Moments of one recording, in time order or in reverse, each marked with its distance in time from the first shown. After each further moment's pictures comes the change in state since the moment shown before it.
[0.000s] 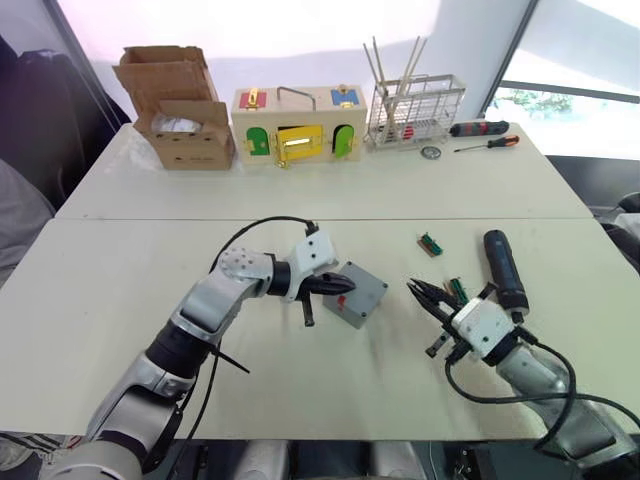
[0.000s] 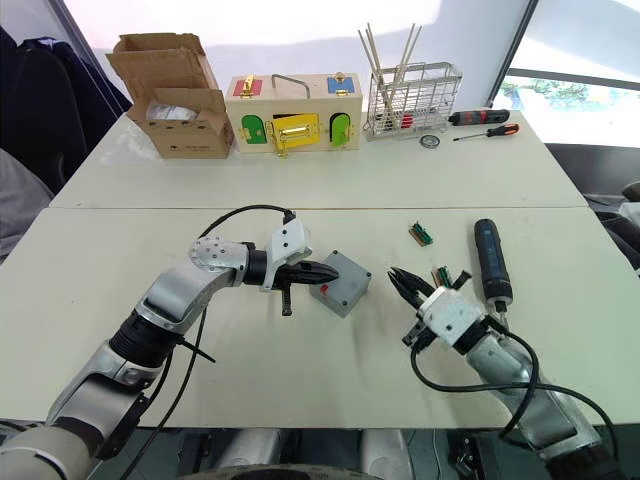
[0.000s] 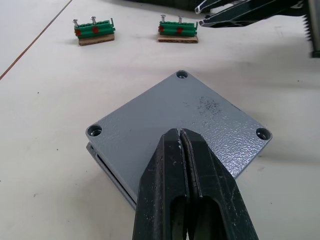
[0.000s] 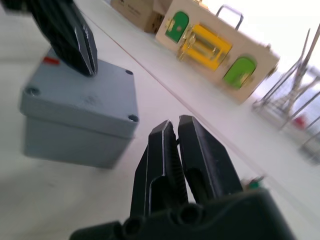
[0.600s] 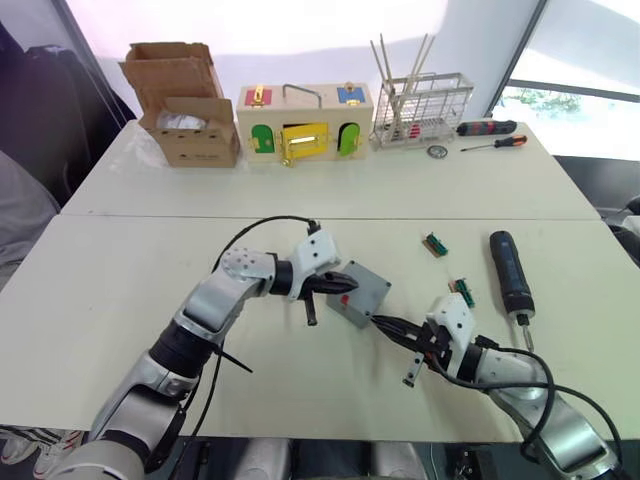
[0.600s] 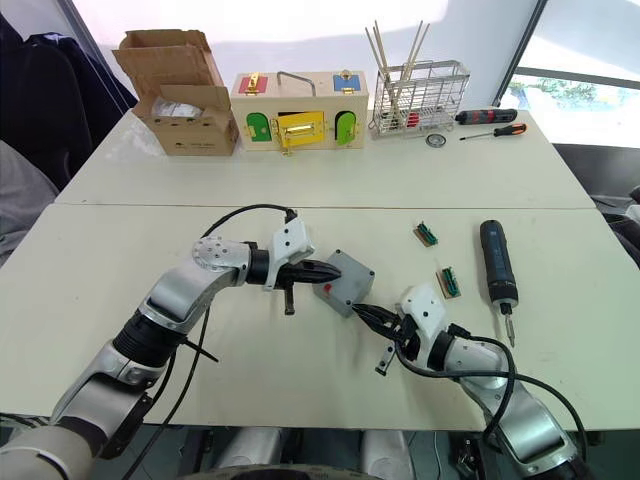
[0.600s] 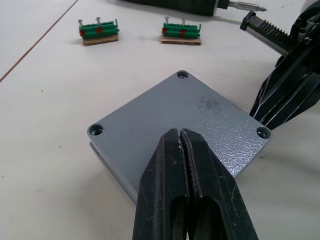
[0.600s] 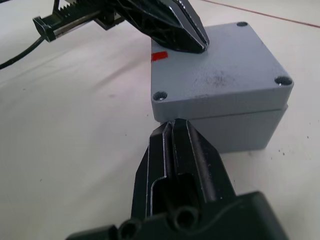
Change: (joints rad) left arm -0.001 -0.016 0.014 0.008 0.000 -0.006 0.006; right arm -0.017 0.106 0.057 -0.134 0.160 0.372 0.260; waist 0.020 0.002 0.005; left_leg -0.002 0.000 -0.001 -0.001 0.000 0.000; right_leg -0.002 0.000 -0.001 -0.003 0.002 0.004
